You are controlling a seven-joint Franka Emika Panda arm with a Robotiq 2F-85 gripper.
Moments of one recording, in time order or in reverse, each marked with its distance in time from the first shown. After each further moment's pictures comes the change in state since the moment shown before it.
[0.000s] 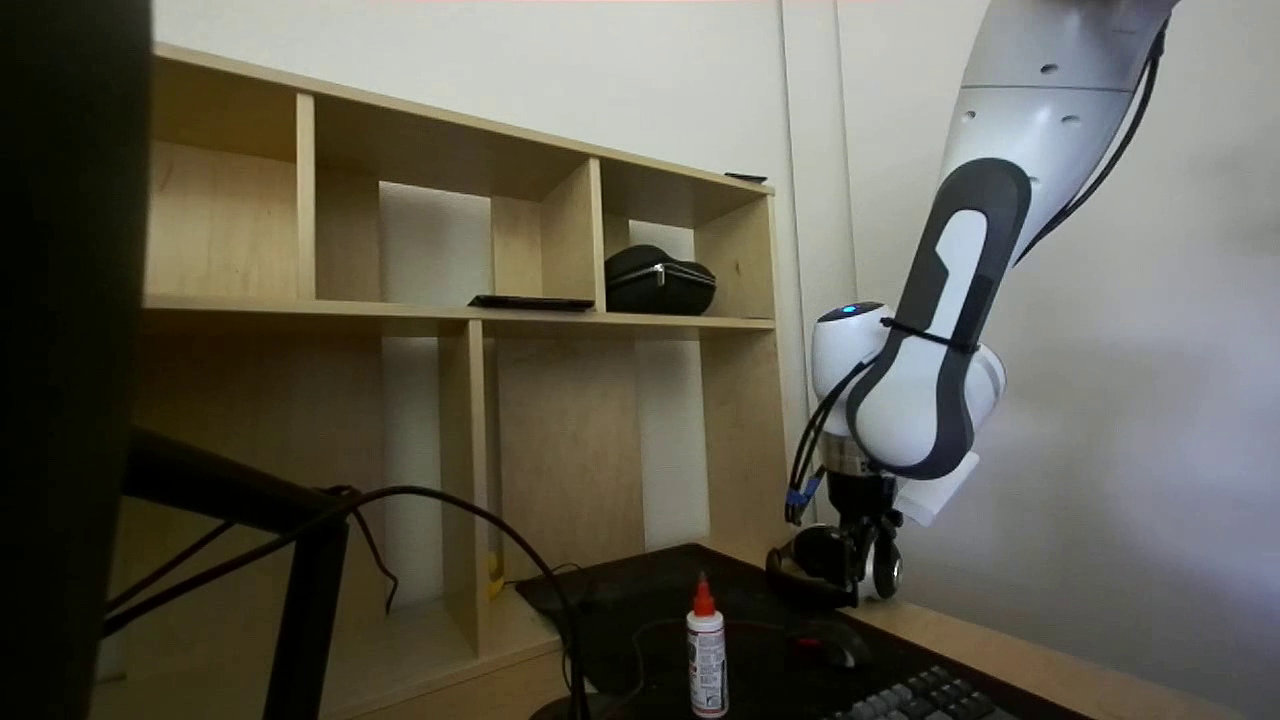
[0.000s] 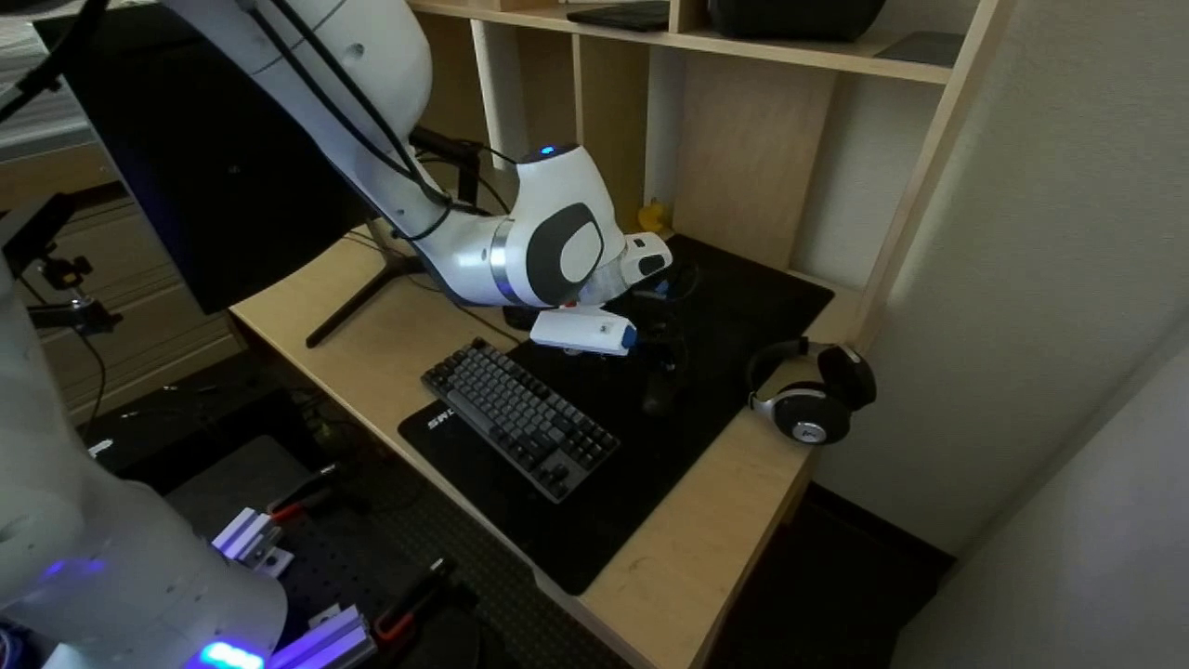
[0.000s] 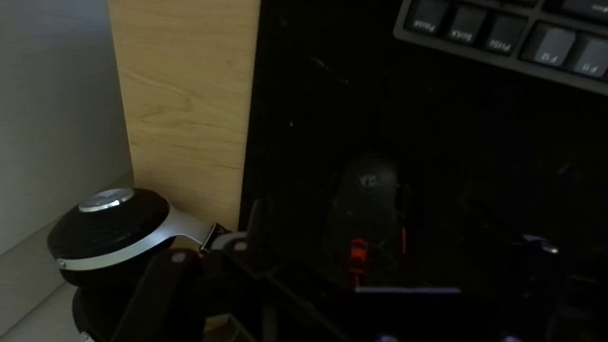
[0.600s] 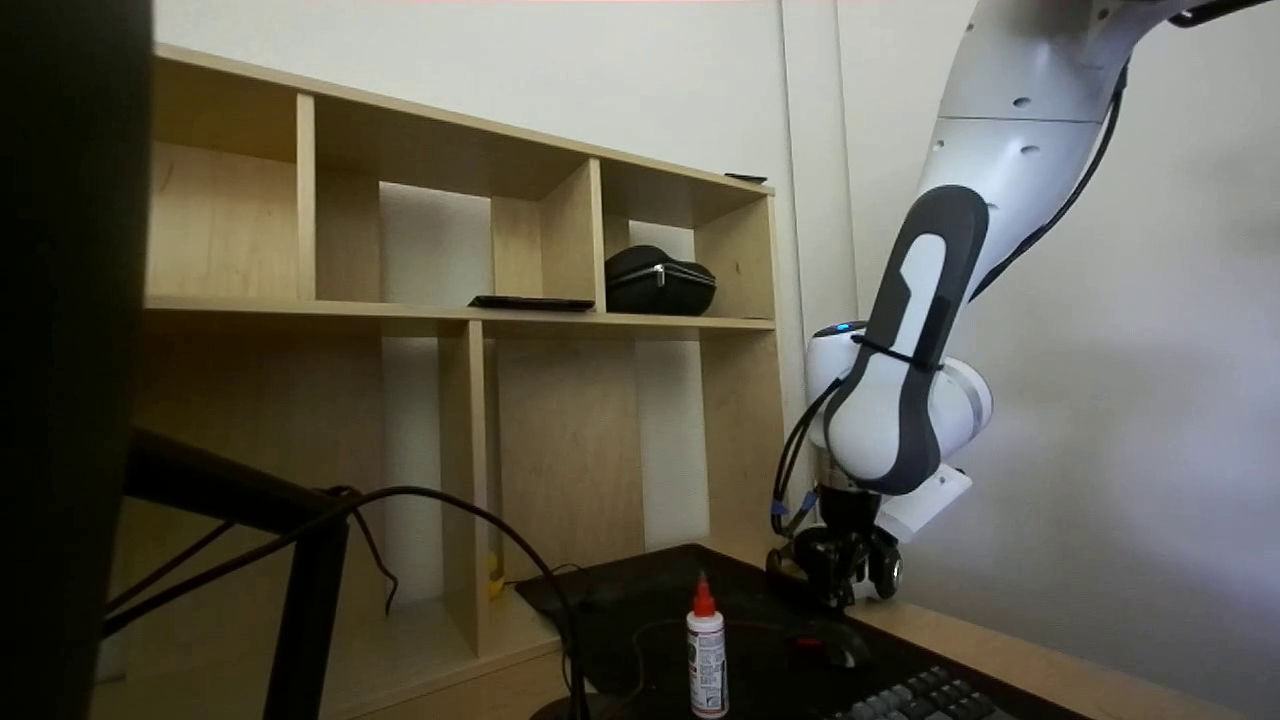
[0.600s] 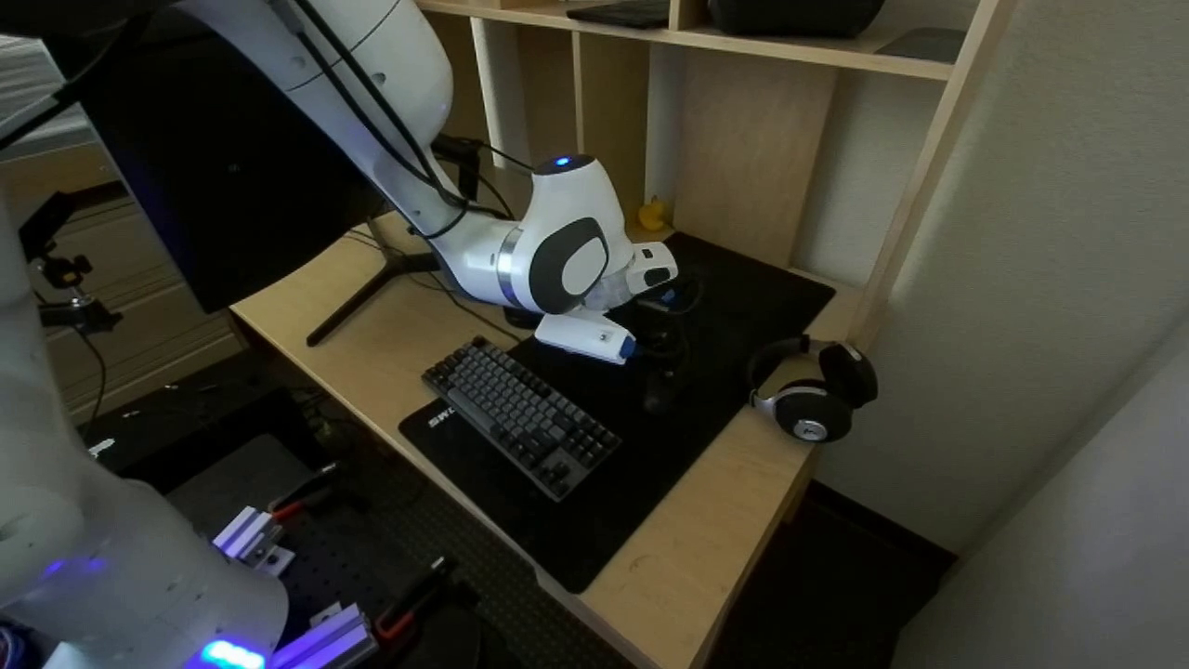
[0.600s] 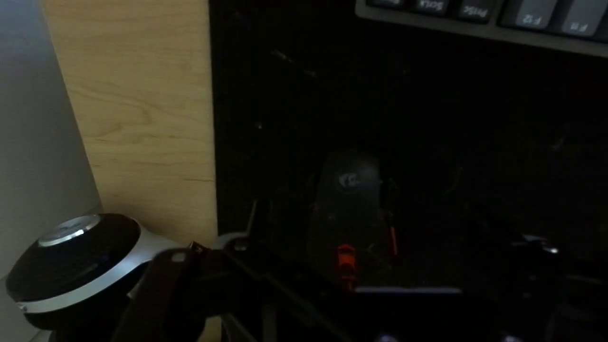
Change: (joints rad) arm 0.001 0.070 0.021 0.038 0.157 0.019 -0.029
